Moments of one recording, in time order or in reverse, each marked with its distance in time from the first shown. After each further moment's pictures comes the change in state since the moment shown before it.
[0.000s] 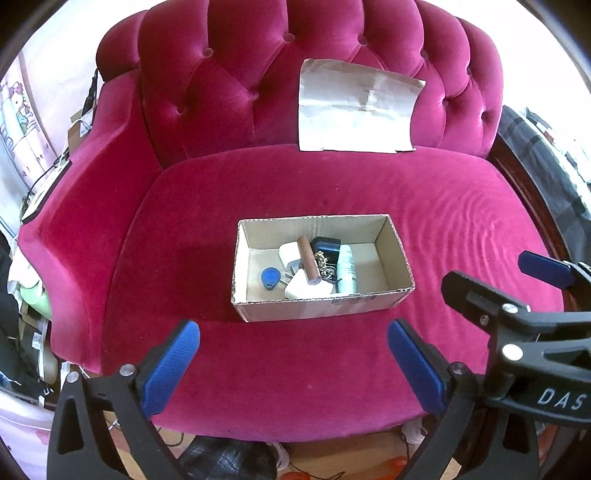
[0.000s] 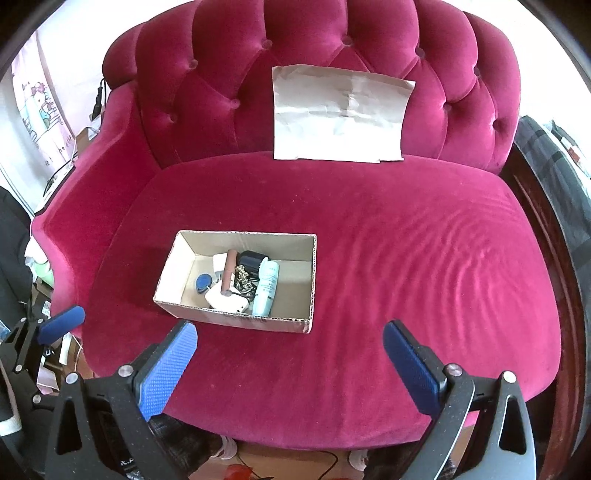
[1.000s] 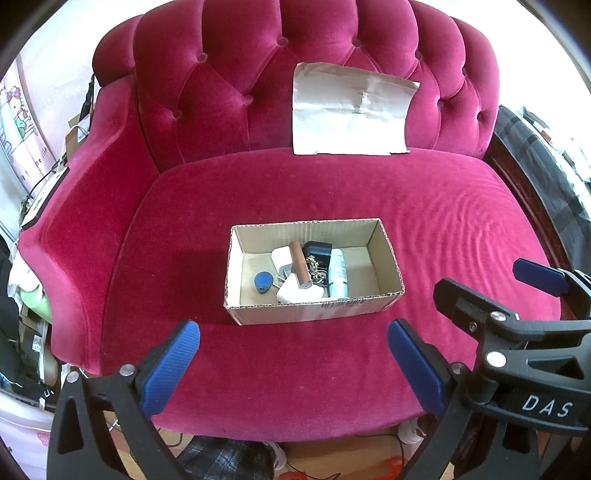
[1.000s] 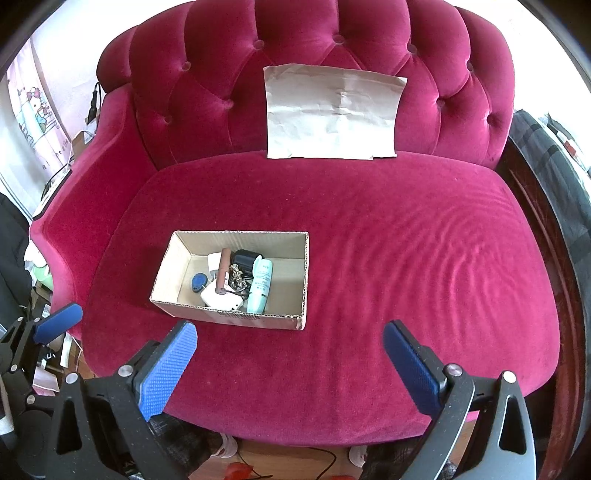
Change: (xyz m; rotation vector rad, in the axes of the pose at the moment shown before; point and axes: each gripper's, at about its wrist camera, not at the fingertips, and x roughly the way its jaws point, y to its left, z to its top) left arm -0.011 -0.006 0.002 0.007 -0.003 0.000; right arm -0.004 -0.009 0.000 0.015 0.008 0.004
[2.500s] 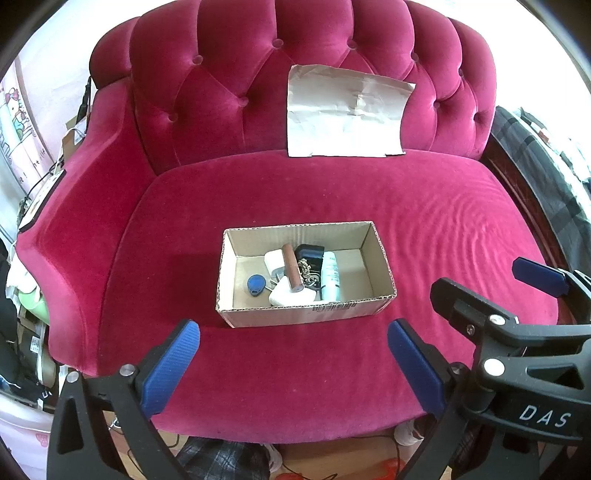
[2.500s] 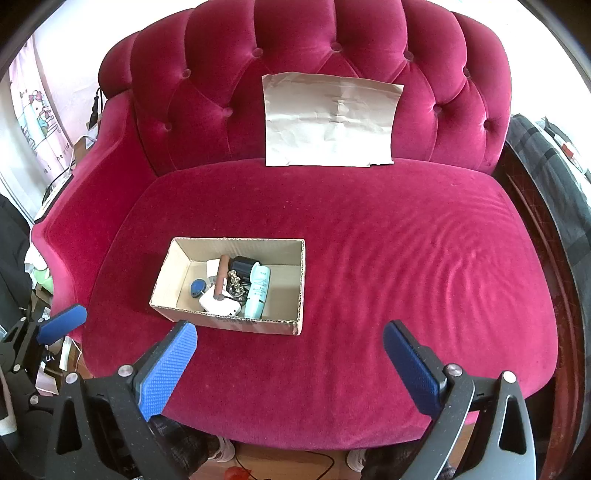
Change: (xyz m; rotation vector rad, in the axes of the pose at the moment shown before) left arm -0.001 -0.010 0.003 -0.002 -0.002 -0.006; right arm -0.007 0.000 0.001 0.005 -0.023 -0.013
